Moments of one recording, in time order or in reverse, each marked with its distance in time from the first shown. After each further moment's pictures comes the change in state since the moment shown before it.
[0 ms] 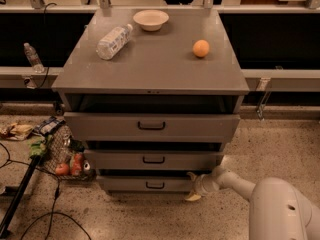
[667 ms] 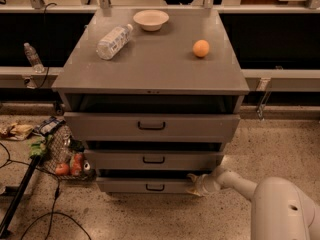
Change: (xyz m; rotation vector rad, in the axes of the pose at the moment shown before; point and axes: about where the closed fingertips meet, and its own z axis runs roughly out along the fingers) arm -0.003 -0.001 -0.007 -0.002 0.001 0.004
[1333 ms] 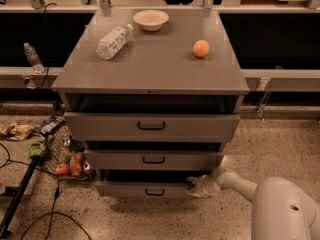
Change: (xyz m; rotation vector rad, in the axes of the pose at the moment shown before) arm -0.002 -0.001 -0.003 0.000 0.000 0.000
